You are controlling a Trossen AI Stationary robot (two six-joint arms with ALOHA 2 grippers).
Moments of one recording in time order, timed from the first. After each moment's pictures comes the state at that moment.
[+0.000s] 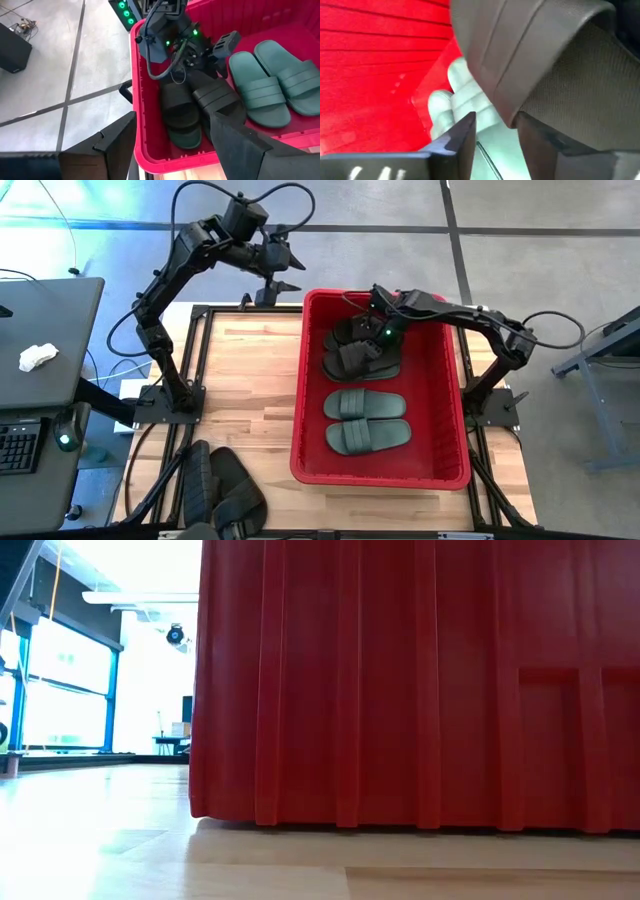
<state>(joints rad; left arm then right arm) 0.74 1.78 2.34 -1.27 0.40 0.76 -0.58 1.63 1.26 -0.92 -0.65 0.23</state>
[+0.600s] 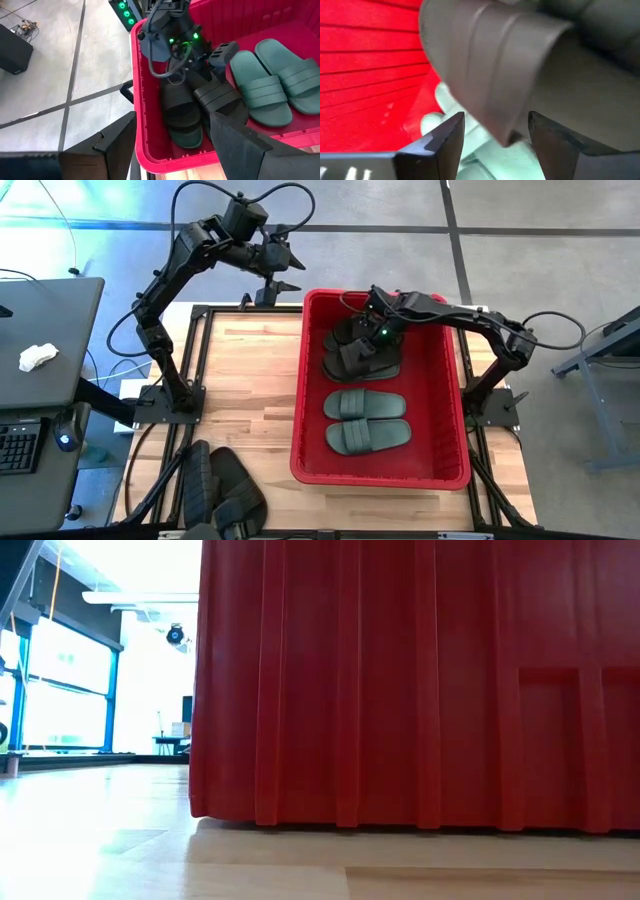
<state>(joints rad) 0.74 1.78 2.34 -1.27 0.40 0.77 -0.56 1.63 1.26 -0.87 -0.53 0.43</state>
